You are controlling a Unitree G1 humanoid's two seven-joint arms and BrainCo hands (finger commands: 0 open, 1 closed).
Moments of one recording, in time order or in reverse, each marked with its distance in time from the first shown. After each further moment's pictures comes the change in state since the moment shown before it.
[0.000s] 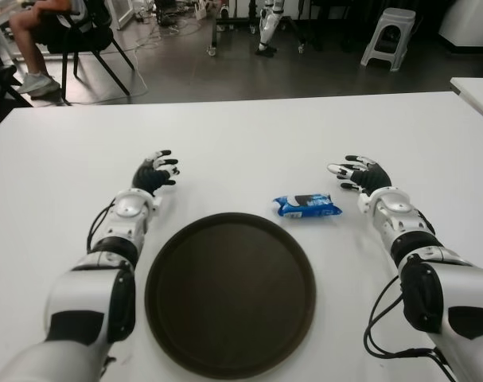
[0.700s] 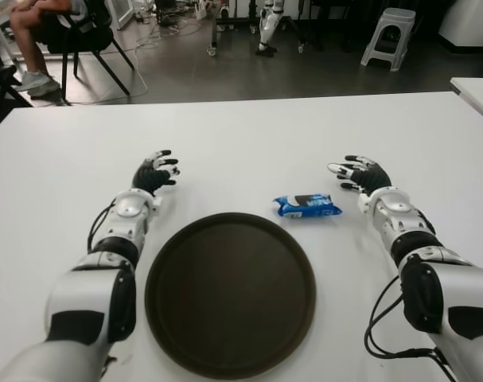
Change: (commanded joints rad) left arm -0.001 -0.003 0.008 0.000 -0.006 0.000 -0.009; right arm 0.000 -0.004 0.004 0.001 0.001 0.002 0.004
